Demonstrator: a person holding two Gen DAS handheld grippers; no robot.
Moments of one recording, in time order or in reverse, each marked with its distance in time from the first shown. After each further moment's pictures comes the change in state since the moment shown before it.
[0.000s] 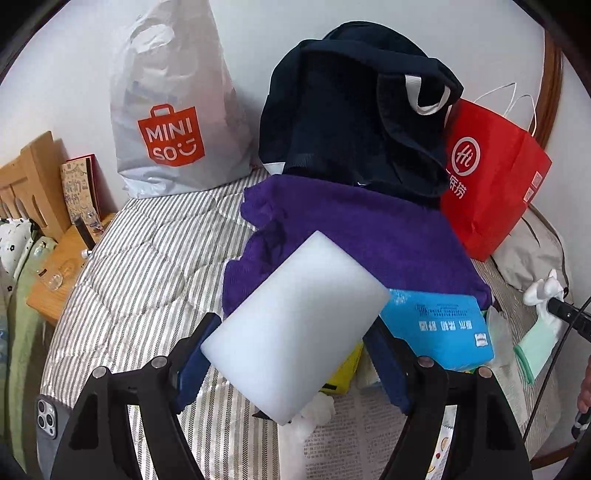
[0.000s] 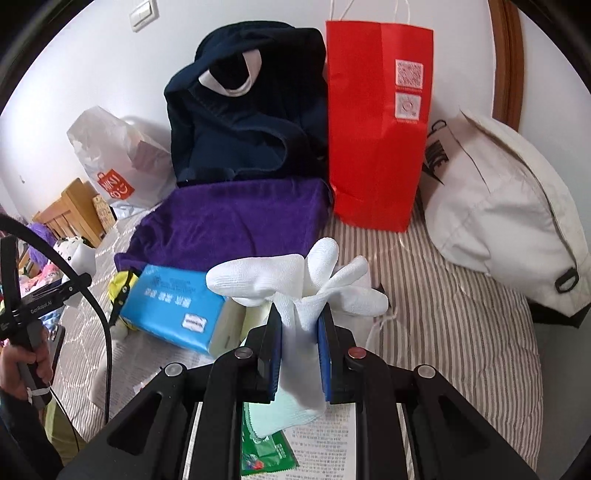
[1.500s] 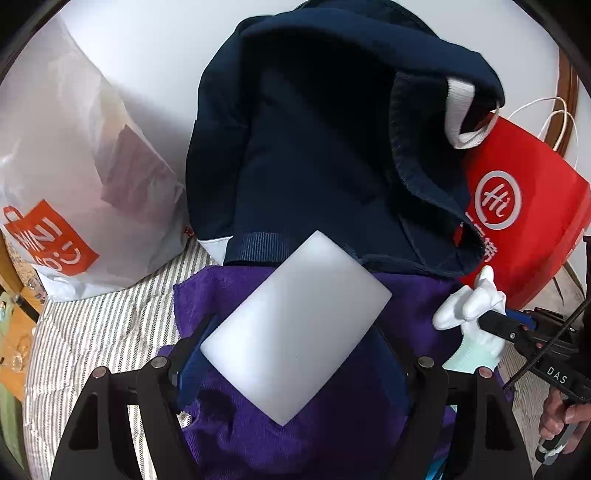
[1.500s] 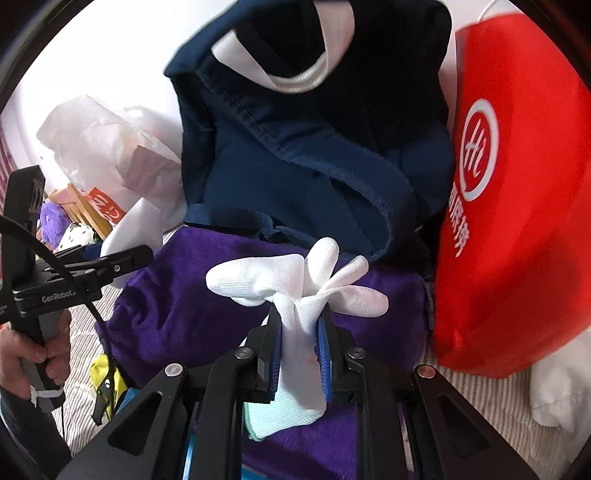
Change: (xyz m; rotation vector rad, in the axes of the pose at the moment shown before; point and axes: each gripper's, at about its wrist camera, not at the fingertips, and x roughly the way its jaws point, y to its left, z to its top) left arm 0.130 -0.035 0.131 0.072 0.007 -0.074; right arm 0.156 0.063 0.130 -0.127 0.017 0.106
